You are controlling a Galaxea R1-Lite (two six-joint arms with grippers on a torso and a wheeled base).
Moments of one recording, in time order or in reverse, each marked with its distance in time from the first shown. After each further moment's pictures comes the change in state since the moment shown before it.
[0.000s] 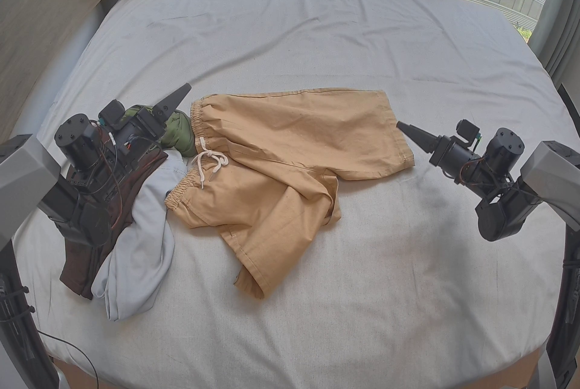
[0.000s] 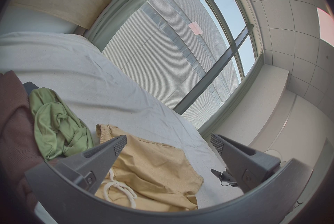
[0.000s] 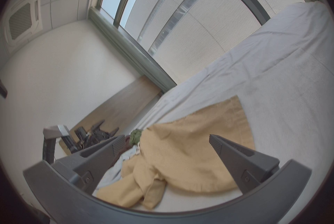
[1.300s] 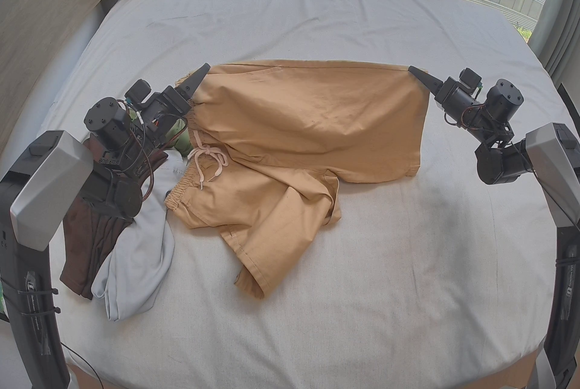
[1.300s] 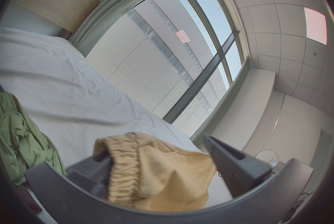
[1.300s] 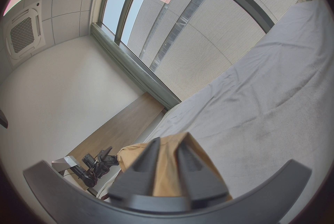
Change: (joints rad) left arm -0.053 0.194 -0.390 0.039 0.003 -0.005; right arm -0.055 0.089 -0.567 0.301 0.016 0.168
